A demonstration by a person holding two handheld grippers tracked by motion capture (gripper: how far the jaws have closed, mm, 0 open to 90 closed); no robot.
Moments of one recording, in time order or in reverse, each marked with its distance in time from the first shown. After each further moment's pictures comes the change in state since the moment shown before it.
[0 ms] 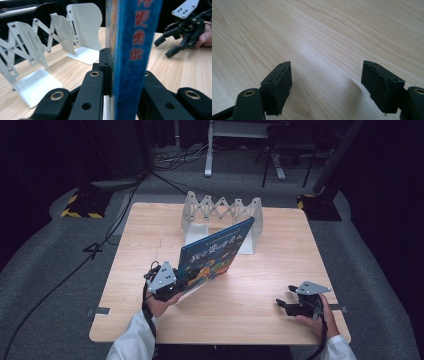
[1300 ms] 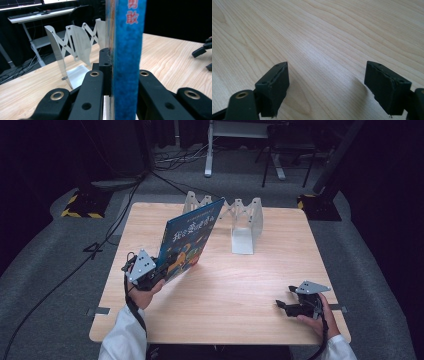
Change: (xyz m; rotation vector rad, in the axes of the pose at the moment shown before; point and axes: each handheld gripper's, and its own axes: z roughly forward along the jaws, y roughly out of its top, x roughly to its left) left arm 0.036 0.012 -0.035 -0.013 0.218 -0.048; right arm -0.002 -0.001 0.001 0.012 0.021 0.025
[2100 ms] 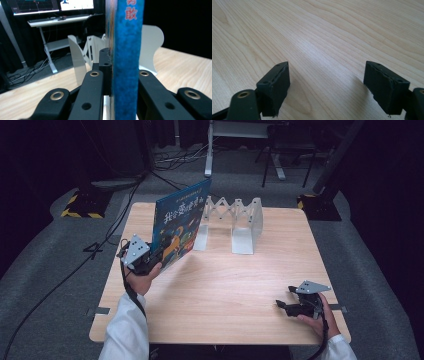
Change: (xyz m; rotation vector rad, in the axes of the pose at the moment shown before) left arm 0.031 0.015 0.016 -0.074 0.087 -0.064; right arm -0.001 0.000 0.000 0.001 0.013 0.009
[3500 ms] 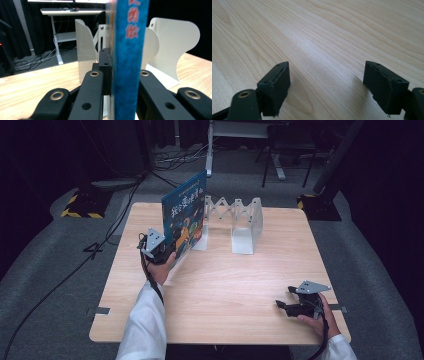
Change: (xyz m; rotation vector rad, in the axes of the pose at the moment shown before) left arm 0.006 -0.029 0.064 0.021 0.101 -0.099; right arm -0.001 0.000 0.000 0.001 0.011 -0.004
